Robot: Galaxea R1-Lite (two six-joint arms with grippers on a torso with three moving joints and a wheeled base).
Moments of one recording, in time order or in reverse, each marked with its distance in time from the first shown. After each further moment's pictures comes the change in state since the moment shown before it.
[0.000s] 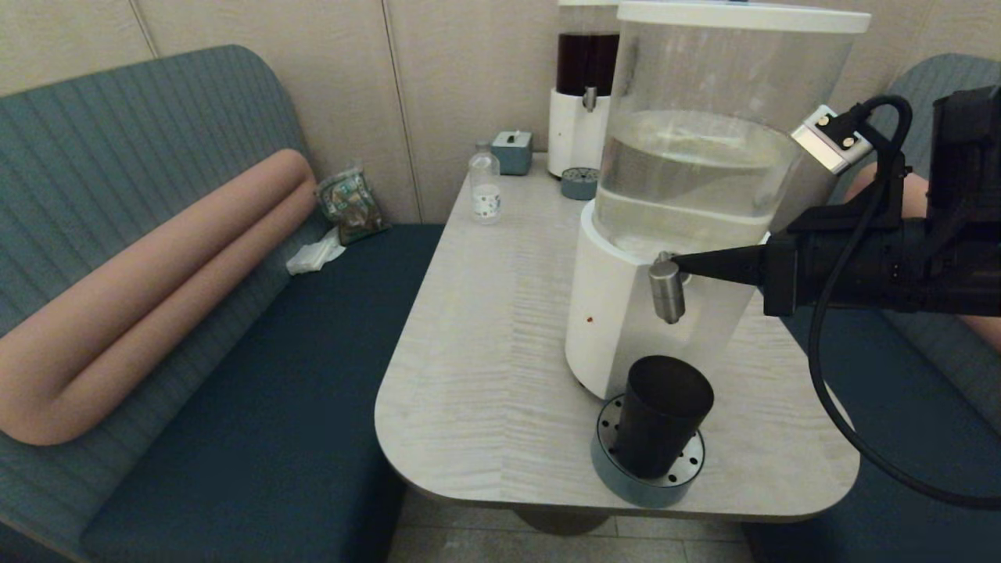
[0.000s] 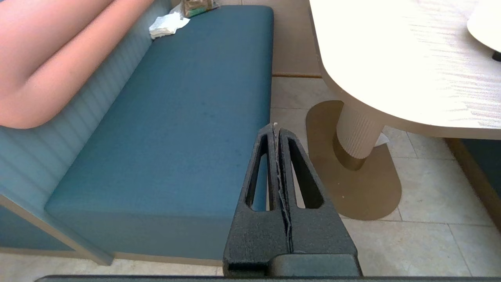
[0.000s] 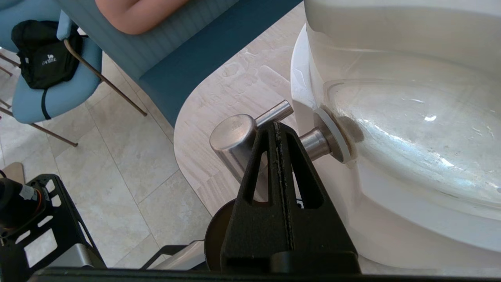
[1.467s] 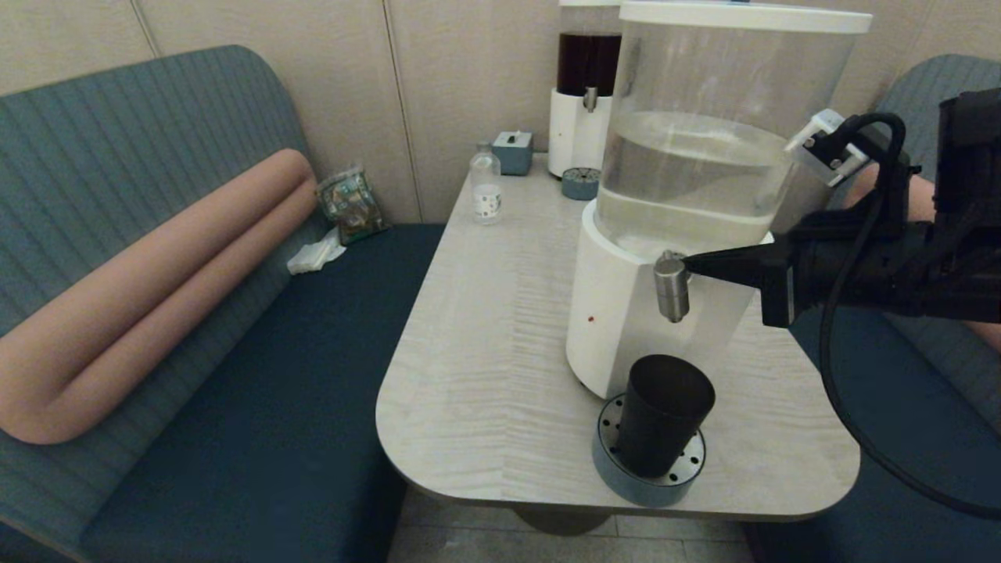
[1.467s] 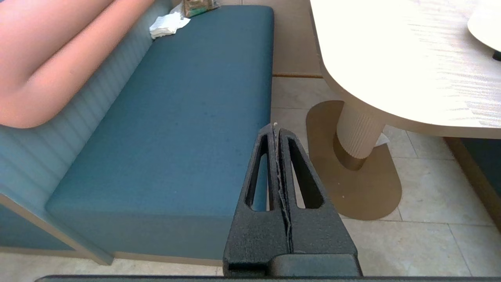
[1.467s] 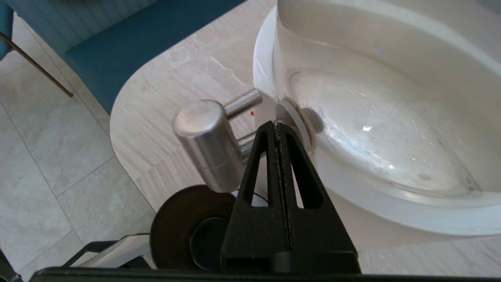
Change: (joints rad) left arm 0.000 0.000 0.000 0.000 0.000 0.000; right arm -0.001 -0.025 0.018 0.004 -0.167 -0.183
